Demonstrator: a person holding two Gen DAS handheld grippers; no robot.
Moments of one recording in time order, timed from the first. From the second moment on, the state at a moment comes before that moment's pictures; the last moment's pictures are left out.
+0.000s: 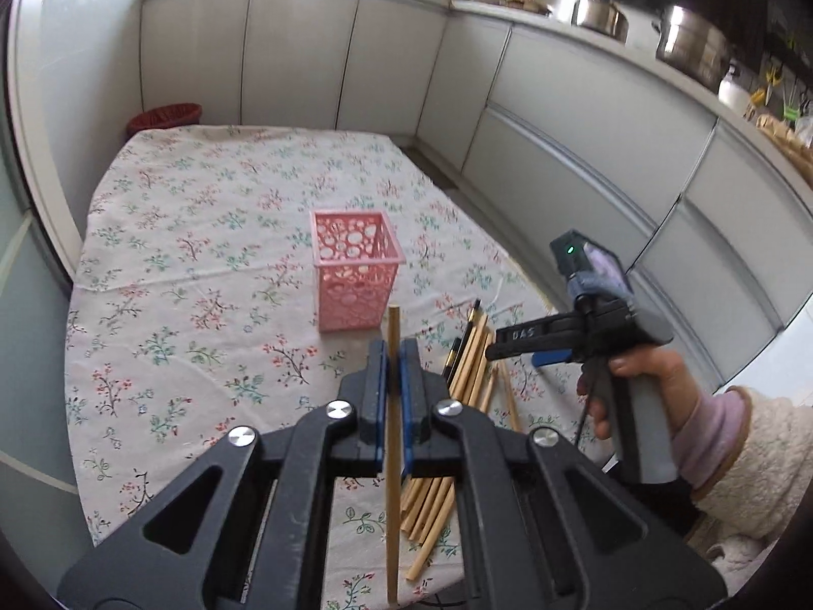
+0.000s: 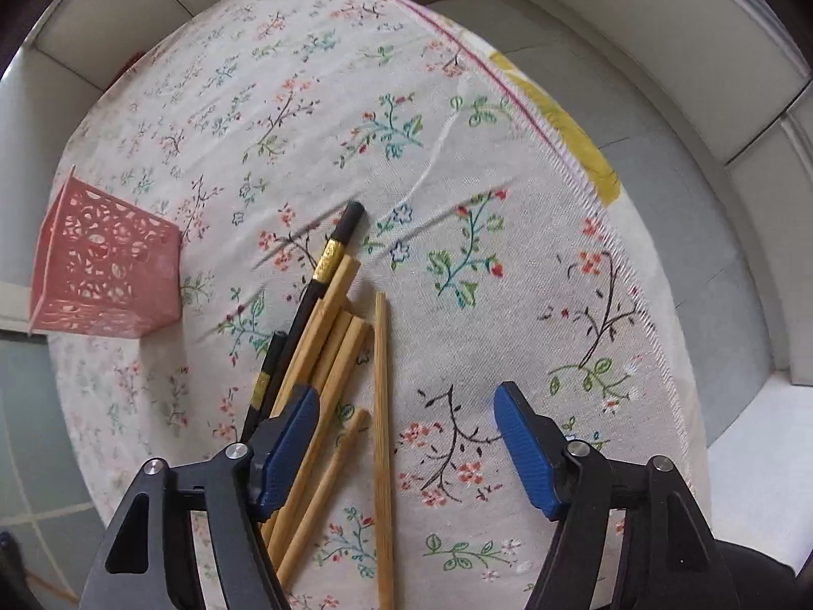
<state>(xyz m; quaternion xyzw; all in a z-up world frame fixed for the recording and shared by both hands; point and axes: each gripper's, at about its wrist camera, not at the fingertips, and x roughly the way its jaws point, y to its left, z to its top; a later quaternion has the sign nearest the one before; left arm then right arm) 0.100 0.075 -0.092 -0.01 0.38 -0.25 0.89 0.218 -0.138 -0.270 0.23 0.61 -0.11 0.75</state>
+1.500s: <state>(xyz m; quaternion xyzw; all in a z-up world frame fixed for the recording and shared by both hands) 0.056 0.076 -0.023 -0.05 0.32 -0.19 0.93 0.112 -0.168 -0.100 0.24 0.37 0.00 0.90</state>
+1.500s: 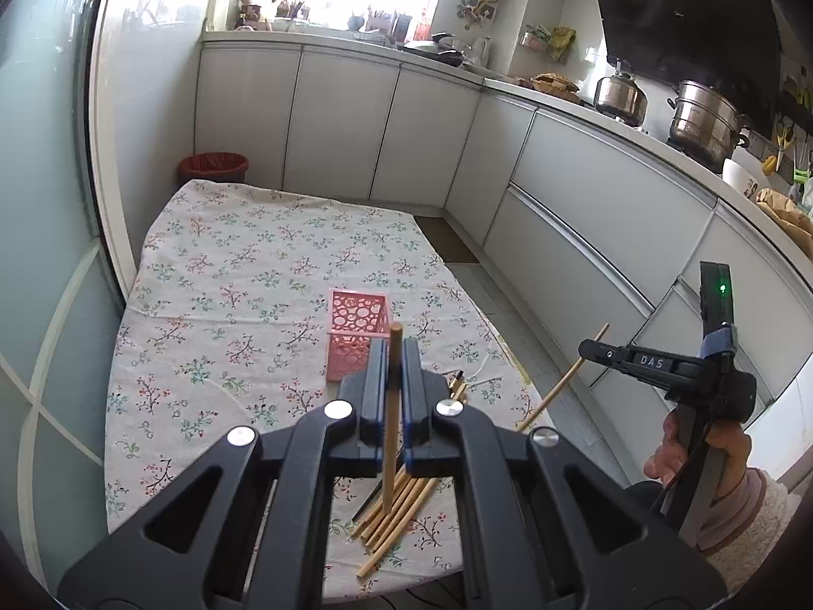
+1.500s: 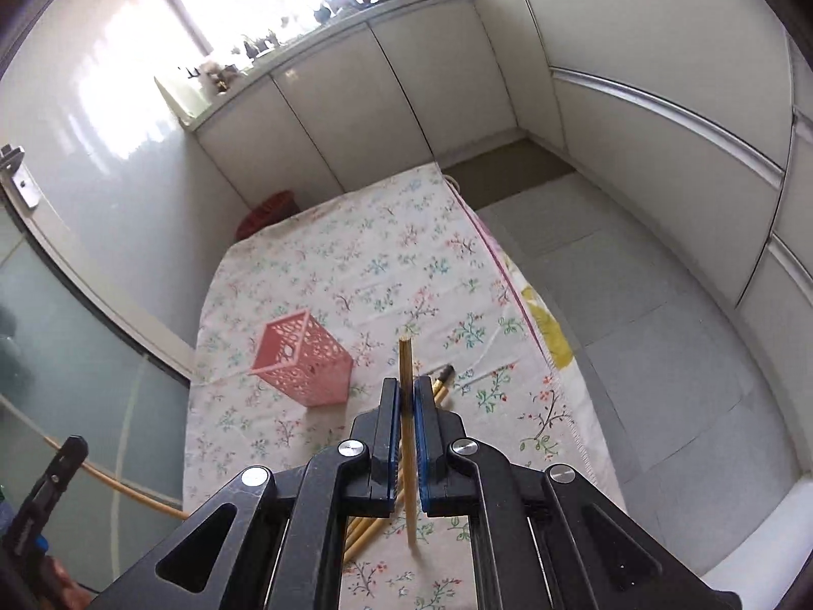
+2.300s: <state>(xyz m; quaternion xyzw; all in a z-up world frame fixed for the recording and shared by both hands) 0.135 0.044 0.040 -0.05 0.25 -0.15 0.96 0.151 -0.159 0.013 0.23 0.26 0.08 0.93</state>
